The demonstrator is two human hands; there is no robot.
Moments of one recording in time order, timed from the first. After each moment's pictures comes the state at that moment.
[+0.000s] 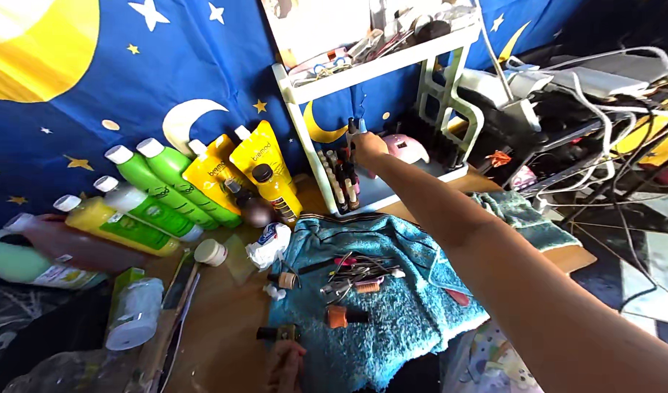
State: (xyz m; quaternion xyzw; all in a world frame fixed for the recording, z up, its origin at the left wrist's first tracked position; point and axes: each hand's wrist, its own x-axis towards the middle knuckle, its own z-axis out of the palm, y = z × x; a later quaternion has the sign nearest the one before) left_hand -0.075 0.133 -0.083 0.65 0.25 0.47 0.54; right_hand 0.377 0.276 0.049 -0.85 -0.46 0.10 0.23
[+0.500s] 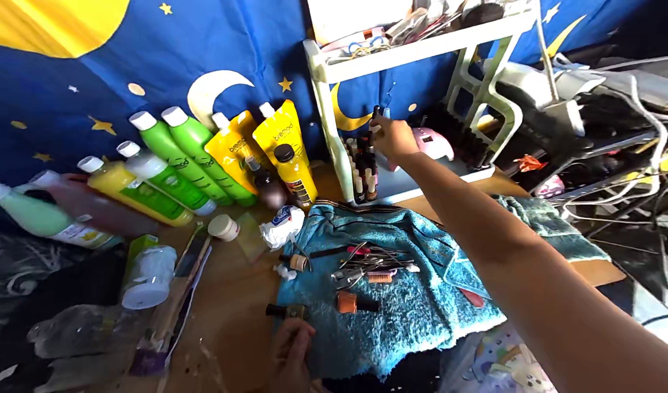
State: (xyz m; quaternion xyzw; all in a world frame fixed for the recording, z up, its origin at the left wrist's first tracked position) left_hand -0.073 0.130 -0.085 0.63 0.25 0.49 0.54; right_hand 0.373 0.264 0.042 -0.79 -0.49 0.04 0.37
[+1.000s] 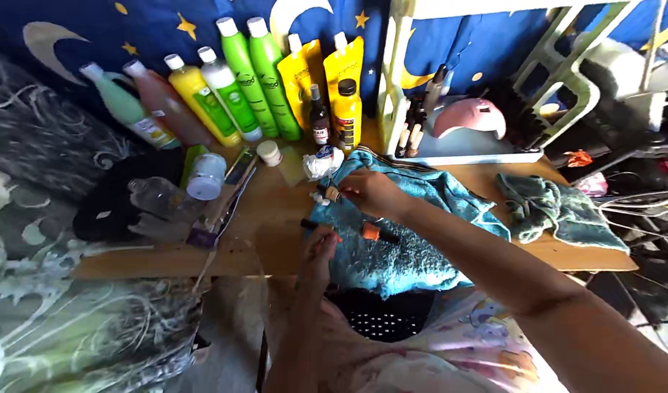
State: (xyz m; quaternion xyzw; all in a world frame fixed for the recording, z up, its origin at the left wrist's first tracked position) left_hand -0.072 0.131 -0.089 0.61 0.24 0.53 0.54; right_hand 0.147 0.166 0.001 -0.51 -0.80 0.09 0.30
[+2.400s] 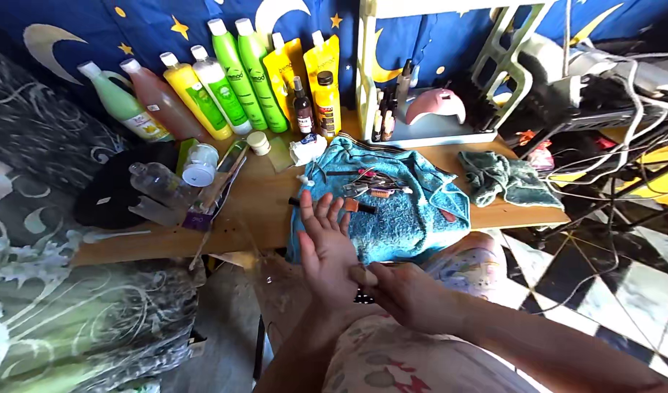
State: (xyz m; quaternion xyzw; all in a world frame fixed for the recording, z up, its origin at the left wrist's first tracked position) left_hand -0.040 0.021 0.000 0.40 0.08 0.61 0.68; right_hand 0.097 -0.079 -0.020 -0.45 -0.78 0.11 0.43
